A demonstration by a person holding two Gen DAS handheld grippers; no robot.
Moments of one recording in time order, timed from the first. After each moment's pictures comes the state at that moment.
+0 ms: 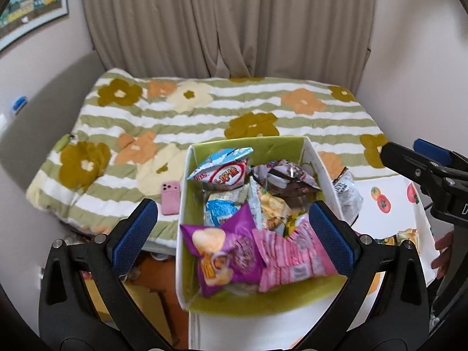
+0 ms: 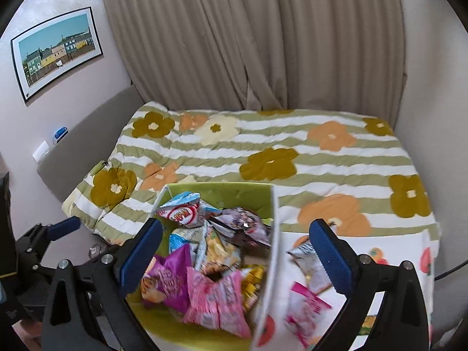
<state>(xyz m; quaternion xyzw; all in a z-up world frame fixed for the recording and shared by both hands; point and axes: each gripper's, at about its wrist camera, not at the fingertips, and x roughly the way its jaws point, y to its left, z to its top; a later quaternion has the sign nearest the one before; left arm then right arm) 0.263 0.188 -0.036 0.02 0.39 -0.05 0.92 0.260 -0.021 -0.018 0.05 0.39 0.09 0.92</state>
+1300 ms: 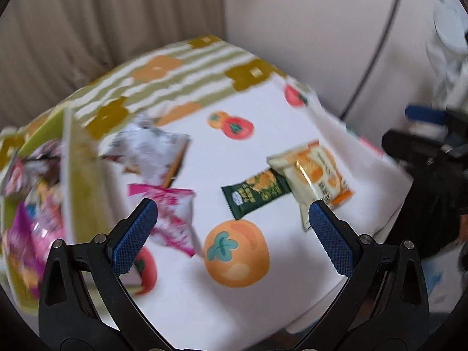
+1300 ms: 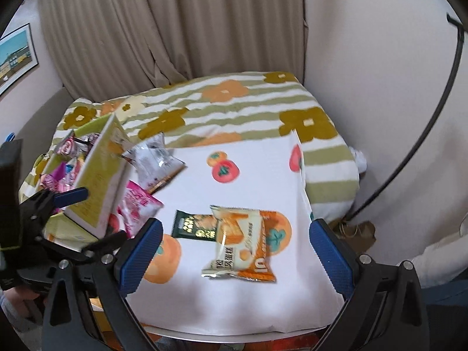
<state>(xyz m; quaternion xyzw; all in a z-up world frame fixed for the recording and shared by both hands) 0.173 -0.121 -0.179 0.18 0.43 -0.32 0.83 0.080 -0.282 -0.109 0.07 0.44 -0.06 0.89</state>
